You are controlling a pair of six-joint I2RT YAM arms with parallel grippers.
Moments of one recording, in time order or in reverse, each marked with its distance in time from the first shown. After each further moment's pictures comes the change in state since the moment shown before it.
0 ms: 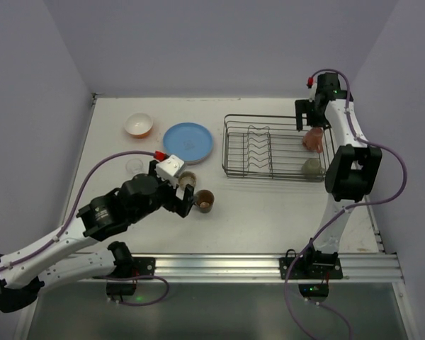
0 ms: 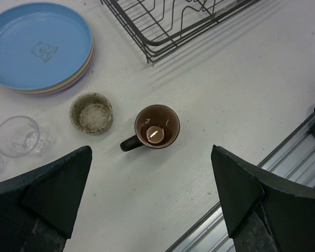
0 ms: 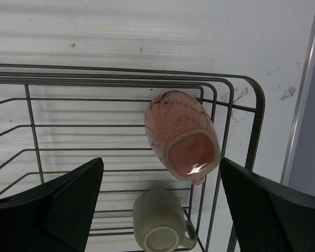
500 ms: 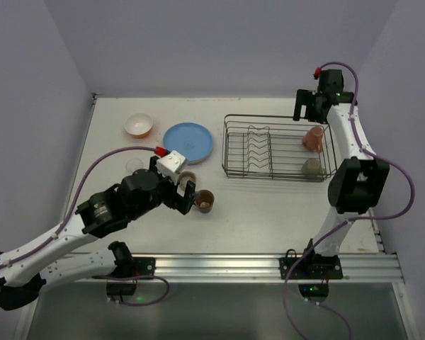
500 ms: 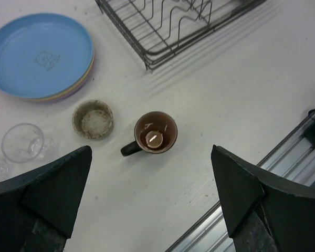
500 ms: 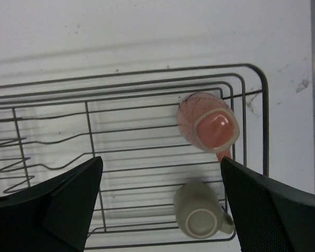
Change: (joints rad) left arm 0.000 0.036 0.112 -0.033 0.008 0.009; right arm 0.037 -0.208 -0.169 0.127 -0.020 0.214
